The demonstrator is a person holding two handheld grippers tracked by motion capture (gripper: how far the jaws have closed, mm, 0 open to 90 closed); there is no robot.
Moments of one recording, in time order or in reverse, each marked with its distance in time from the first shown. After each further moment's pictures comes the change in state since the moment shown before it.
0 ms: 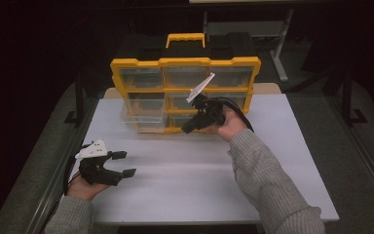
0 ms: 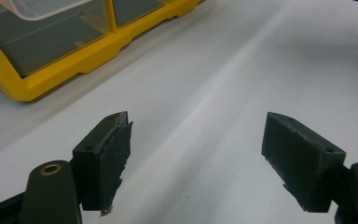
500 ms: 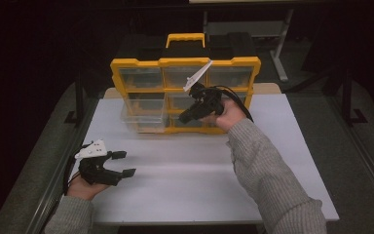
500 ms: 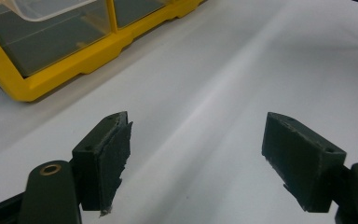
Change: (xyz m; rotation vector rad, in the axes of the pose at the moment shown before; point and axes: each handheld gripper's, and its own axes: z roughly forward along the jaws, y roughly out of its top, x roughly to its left) left arm 0.000 0.000 -0.001 -0.004 0.005 0.003; right arm 0.004 0.028 -0.021 -0.015 -0.033 -0.056
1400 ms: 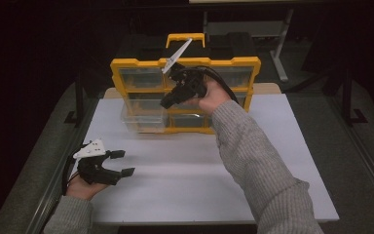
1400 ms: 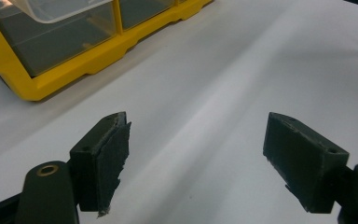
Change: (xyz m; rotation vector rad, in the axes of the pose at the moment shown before) left arm 0.002 0.000 -0.002 -0.015 0.014 -0.007; right arm 0.007 0.068 -0.006 -0.013 0.000 -0.093
